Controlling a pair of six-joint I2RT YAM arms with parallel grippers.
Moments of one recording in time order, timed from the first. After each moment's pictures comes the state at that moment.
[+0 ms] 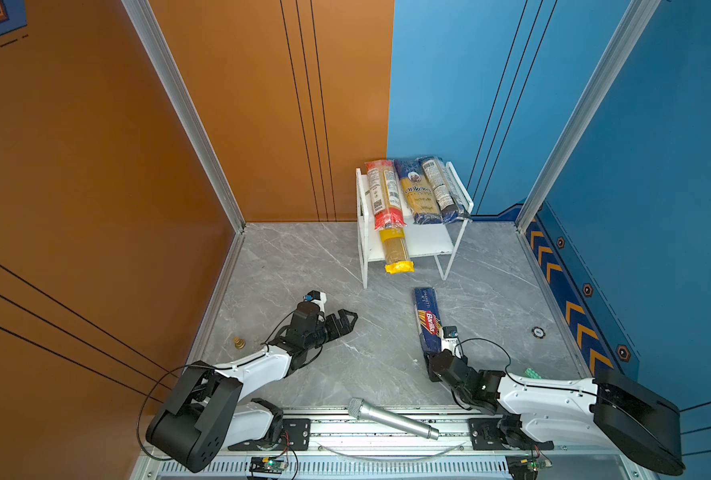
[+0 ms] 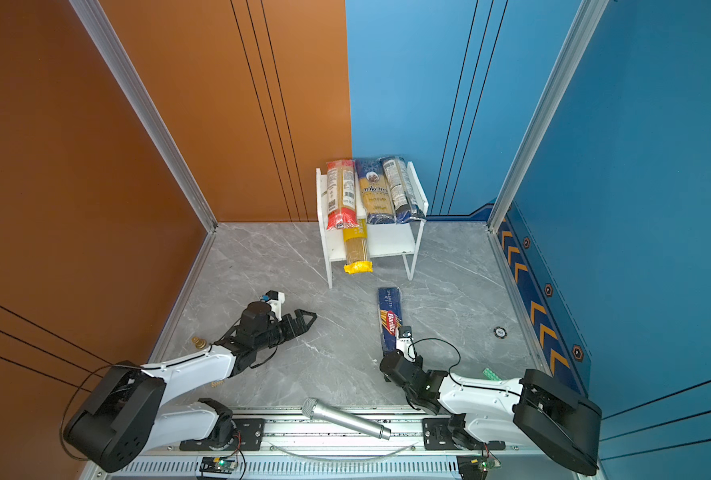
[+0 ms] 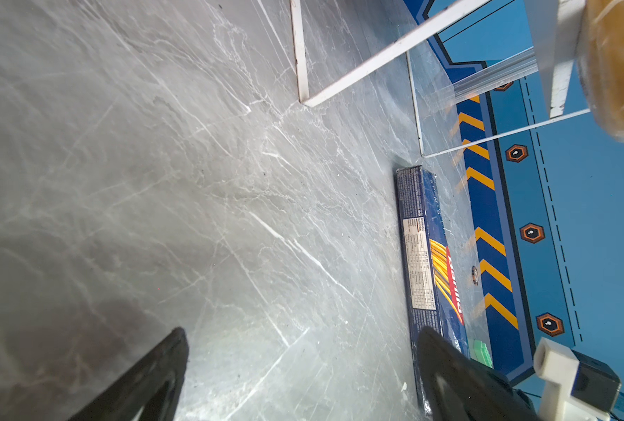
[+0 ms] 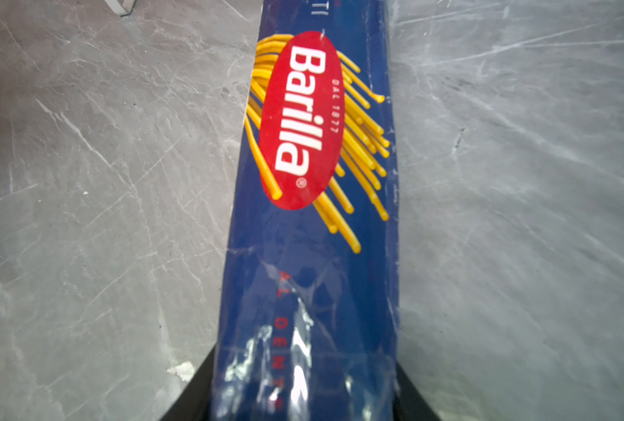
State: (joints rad) left arm -0.42 1.27 0.36 0.31 0.27 -0.84; right arm 1.02 1.13 0.20 0.07 0.53 0.79
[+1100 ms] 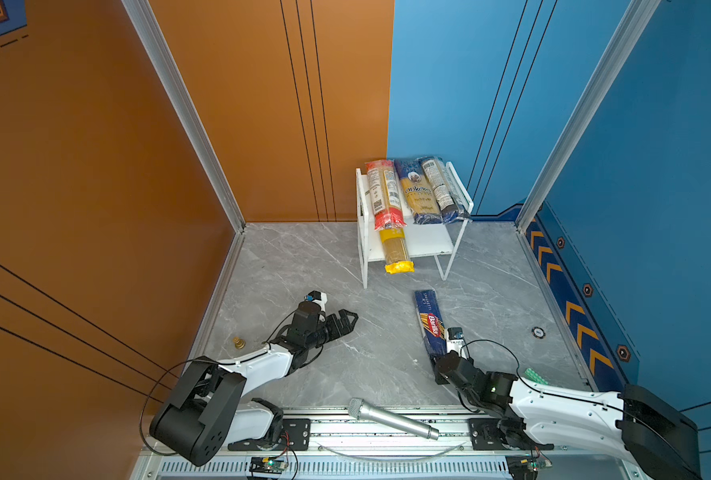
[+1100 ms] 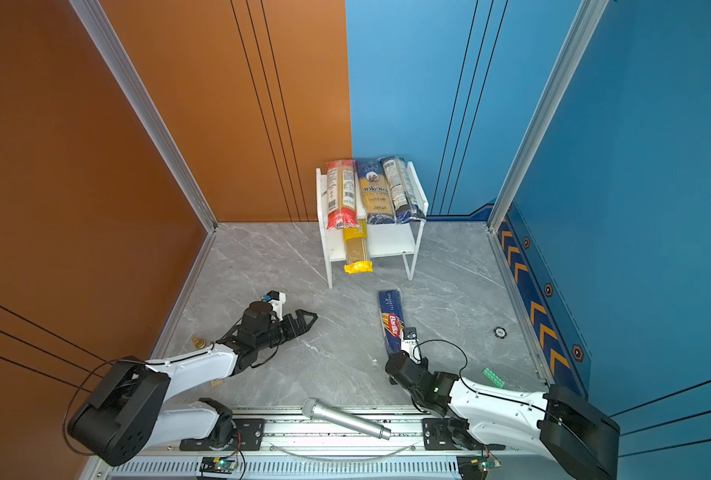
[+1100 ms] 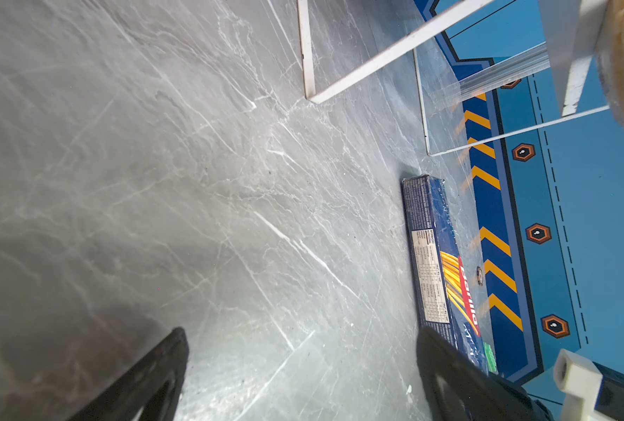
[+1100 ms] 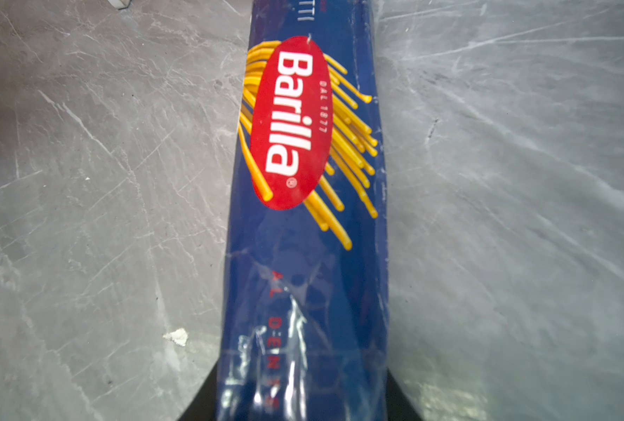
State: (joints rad) left arm -0.42 1.30 0.36 0.33 0.27 -0.84; right arm 1.01 0.96 0.20 -0.11 0.51 0.78
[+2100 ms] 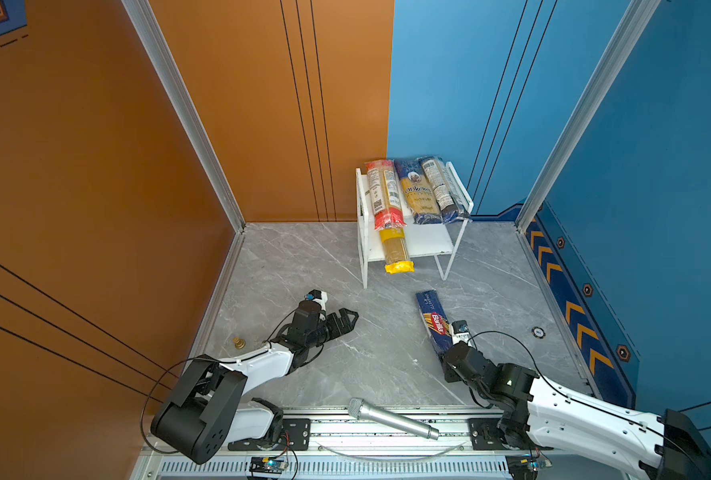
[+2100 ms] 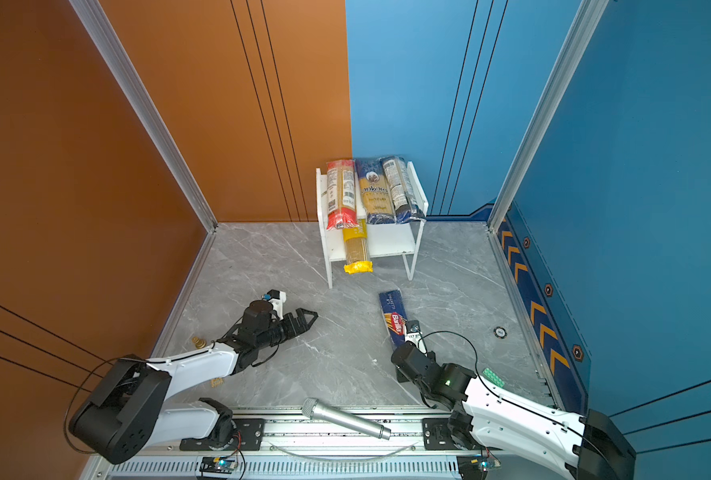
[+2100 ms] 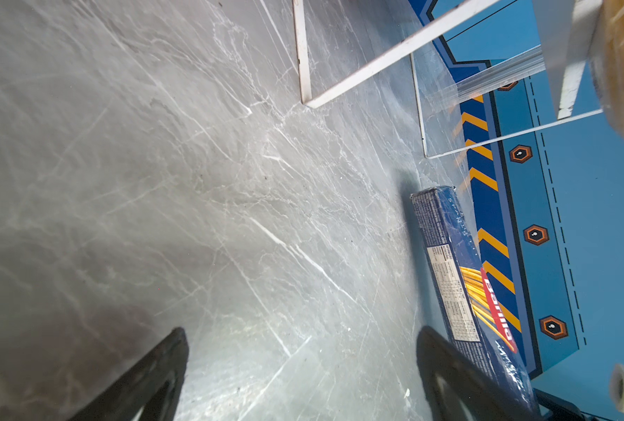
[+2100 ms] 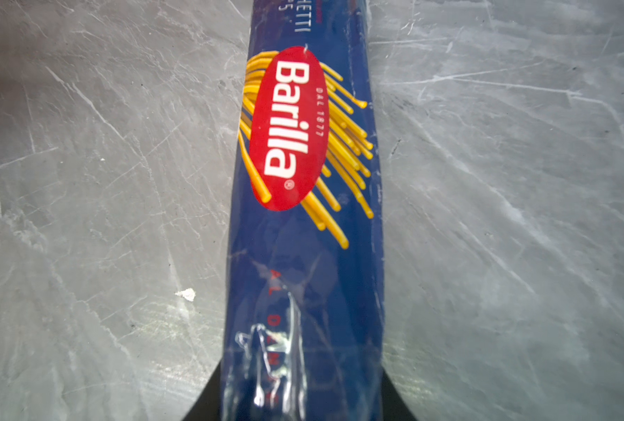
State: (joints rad) left arm -0.42 1.31 0.37 0.33 0.27 -0.84; right arm 0.96 0.79 0.37 -0.51 0.44 0.68
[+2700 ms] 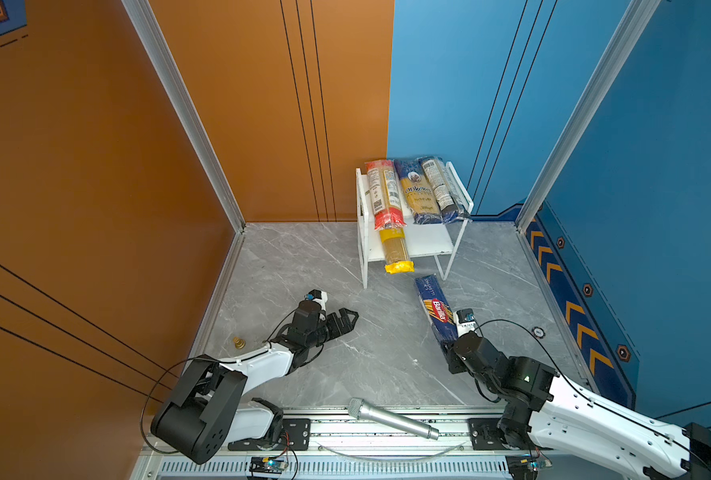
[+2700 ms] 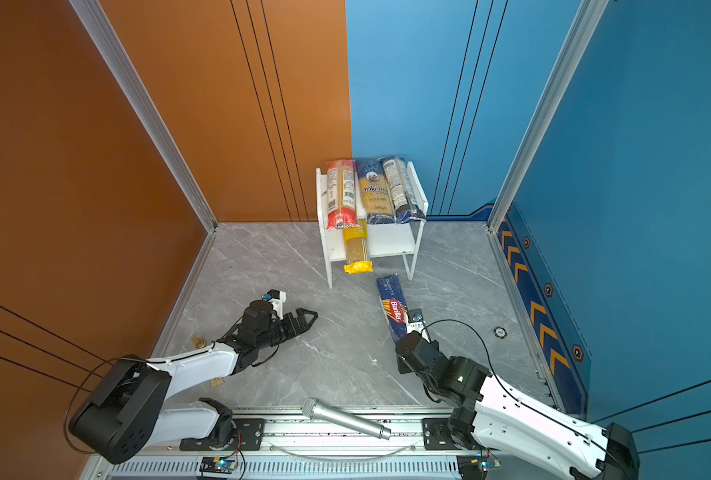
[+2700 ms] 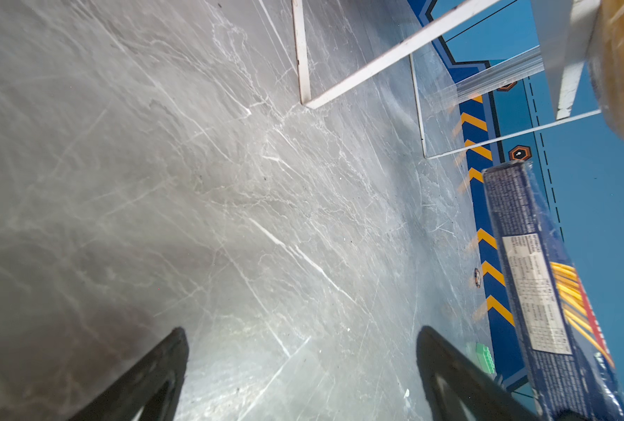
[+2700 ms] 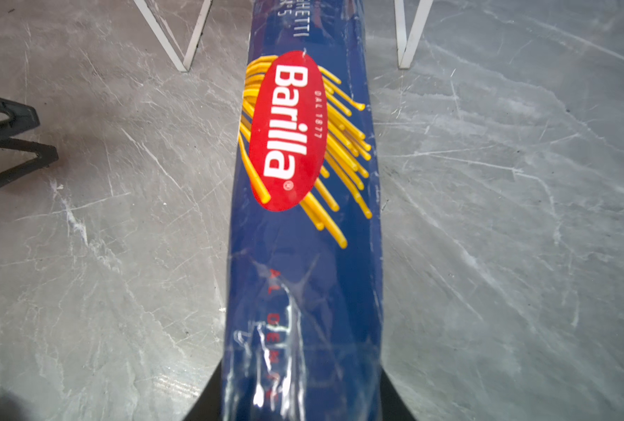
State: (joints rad) left arm -0.42 1.31 0.37 0.33 0.27 -0.84; right arm 0.95 0.73 0.55 -0.65 0.47 0.60
